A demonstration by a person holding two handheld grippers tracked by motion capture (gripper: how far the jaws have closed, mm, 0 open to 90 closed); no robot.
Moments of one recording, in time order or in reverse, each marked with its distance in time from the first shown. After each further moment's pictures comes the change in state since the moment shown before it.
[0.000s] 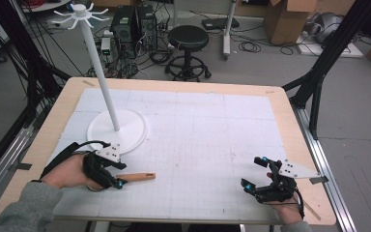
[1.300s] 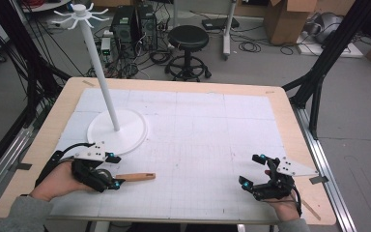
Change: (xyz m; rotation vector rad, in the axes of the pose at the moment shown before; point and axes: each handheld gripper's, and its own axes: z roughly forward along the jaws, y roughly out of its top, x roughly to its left) left arm -0.015 -0.016 -0.020 -0.280 0.064 -0.102; right arm 0.000 0.005 0.007 -0.016 0.005 -0.007
